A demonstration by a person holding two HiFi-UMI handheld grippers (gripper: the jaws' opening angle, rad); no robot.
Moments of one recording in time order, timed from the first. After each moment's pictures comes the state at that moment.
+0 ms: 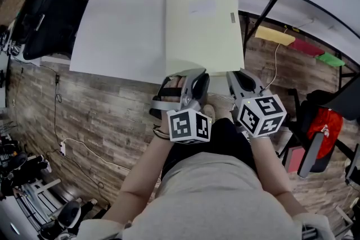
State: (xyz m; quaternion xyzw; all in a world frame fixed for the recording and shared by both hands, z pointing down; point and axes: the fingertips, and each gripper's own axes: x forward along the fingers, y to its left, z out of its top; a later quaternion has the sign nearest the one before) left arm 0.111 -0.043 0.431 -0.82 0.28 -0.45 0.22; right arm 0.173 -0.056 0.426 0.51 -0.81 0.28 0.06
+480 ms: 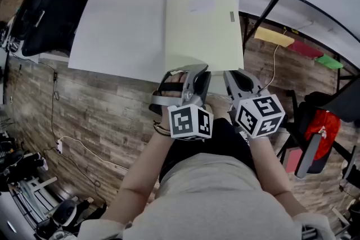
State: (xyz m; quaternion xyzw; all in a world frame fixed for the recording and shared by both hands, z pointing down) left arm 0.118 -0.052 0.420 -0.82 0.28 -0.44 0.23; right arm 0.165 -0.054 0.417 0.49 -0.82 0.27 0.07
